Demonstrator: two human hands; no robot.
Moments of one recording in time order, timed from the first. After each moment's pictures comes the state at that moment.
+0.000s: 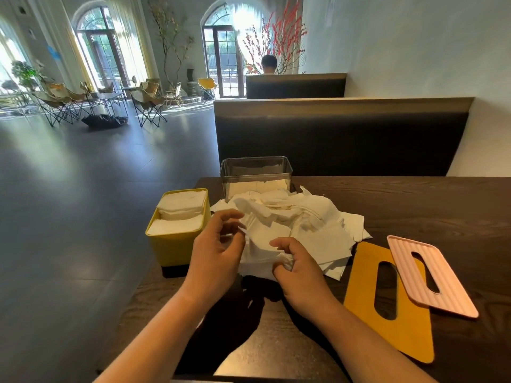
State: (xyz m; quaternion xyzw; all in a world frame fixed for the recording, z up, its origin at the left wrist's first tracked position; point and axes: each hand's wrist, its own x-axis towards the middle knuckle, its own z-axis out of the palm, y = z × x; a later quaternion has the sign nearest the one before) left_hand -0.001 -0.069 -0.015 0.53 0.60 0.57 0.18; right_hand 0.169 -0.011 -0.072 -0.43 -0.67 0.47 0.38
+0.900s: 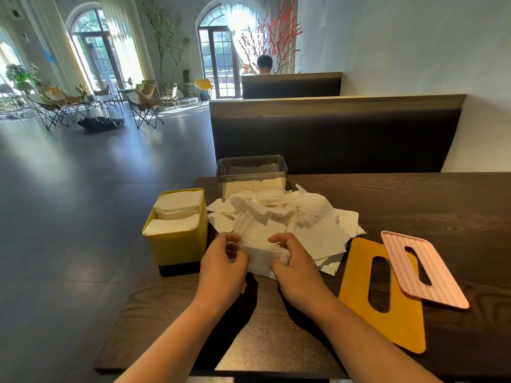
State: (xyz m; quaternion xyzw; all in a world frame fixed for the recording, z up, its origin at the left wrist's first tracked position) left_hand 0.014 -0.062 -0.052 0.47 0.69 0.50 0.22; right_hand 0.170 -0.011 -0.070 -0.43 -0.66 0.48 0.39
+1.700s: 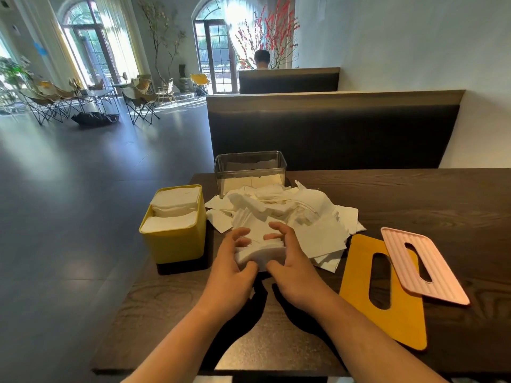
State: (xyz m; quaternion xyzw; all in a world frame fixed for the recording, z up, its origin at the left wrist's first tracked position) left_hand 0.016 -0.072 -0.064 0.52 0.62 0.51 0.30; right_hand 0.171 -0.012 -0.066 -0.40 -0.70 0.48 0.34
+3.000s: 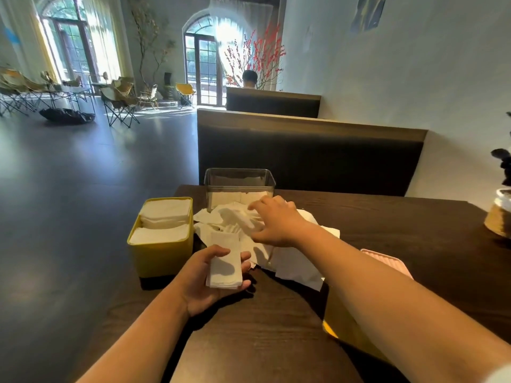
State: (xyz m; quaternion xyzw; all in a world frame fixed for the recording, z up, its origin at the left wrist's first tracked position) left_hand -0.023 -0.047 -0.038 0.17 0.41 0.53 0.72; right_hand 0.140 0.095 0.020 -0.44 -0.89 0.03 0.07
